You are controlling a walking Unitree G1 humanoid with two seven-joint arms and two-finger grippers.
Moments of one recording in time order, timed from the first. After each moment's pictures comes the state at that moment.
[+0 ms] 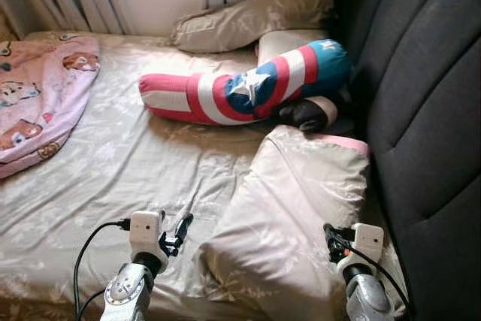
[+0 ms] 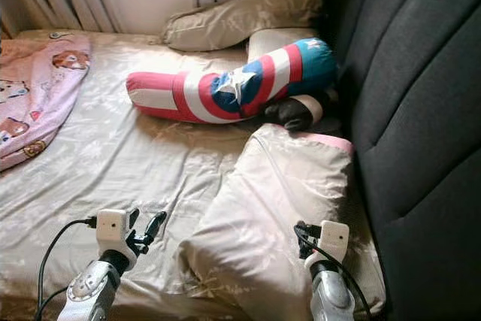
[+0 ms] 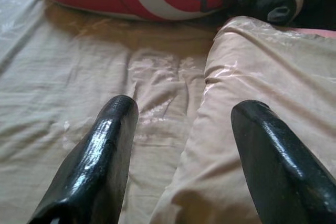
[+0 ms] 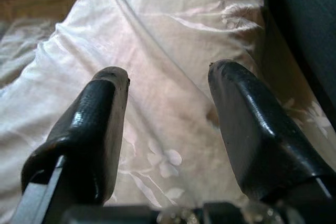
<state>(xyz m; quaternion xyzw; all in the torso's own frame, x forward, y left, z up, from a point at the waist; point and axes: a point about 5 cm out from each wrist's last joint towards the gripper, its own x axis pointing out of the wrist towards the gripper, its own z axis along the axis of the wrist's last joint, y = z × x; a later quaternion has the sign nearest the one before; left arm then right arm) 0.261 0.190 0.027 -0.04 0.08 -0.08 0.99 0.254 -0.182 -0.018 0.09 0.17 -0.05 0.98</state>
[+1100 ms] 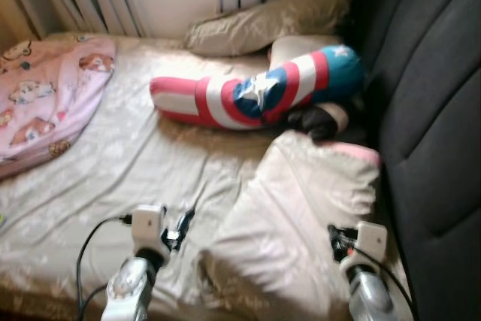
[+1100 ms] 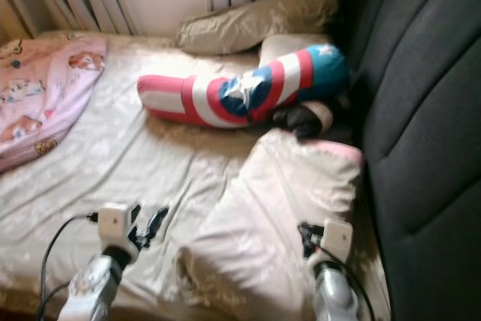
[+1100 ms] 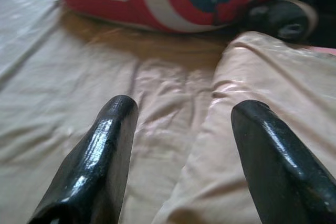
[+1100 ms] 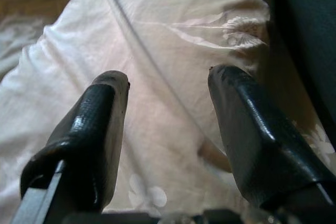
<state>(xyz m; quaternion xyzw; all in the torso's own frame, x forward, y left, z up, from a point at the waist) 0.265 0.184 0.033 -0.04 0.07 -0.09 0.99 0.249 -0.190 -0.023 0.09 0.18 -0.07 0.98</state>
